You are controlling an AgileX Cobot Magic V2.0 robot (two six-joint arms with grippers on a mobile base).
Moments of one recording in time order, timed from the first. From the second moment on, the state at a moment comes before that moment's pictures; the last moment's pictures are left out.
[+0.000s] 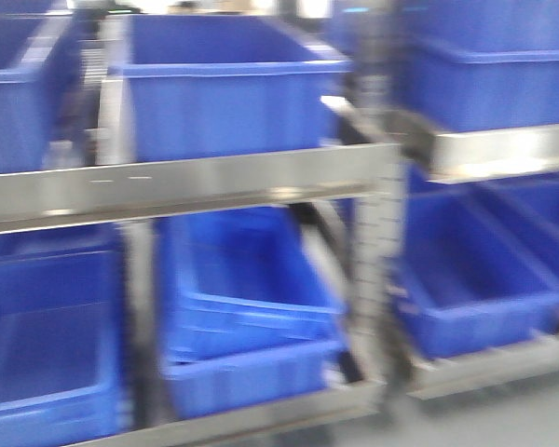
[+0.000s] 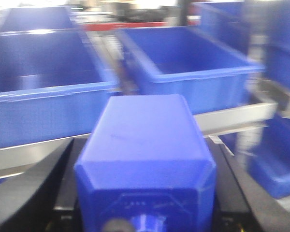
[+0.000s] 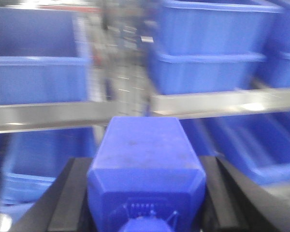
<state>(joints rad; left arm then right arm) 0.02 0.16 -0.46 -0.23 0.46 0.19 0.03 0.28 -0.41 -0.09 0.28 0.09</state>
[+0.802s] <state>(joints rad) 0.02 0.16 -0.46 -0.23 0.46 0.19 0.03 0.28 -0.41 -0.09 0.28 0.09</state>
